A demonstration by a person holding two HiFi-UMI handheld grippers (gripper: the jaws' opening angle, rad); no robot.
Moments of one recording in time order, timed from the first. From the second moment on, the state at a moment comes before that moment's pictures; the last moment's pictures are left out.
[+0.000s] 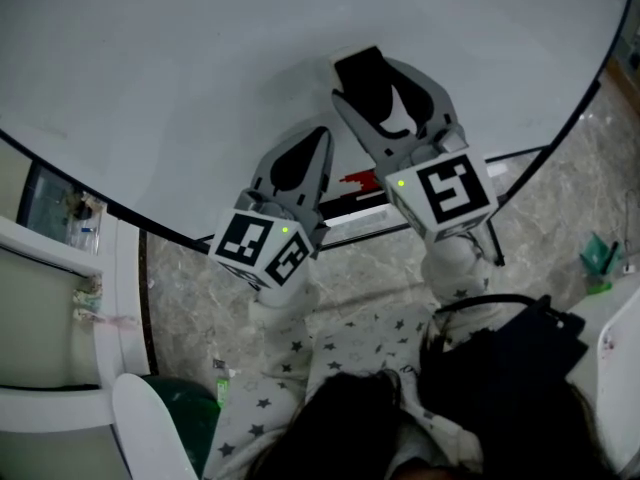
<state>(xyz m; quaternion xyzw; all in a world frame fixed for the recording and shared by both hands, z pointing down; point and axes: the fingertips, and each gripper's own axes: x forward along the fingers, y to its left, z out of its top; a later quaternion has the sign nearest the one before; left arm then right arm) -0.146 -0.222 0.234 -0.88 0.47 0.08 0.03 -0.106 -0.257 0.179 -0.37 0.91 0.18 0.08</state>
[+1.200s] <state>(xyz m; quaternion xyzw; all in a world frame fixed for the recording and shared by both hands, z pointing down) -0.123 -0.225 0.218 -0.88 0.46 0.08 0.06 -0.092 -0.258 0.138 -0.46 0.85 0.26 0.08</state>
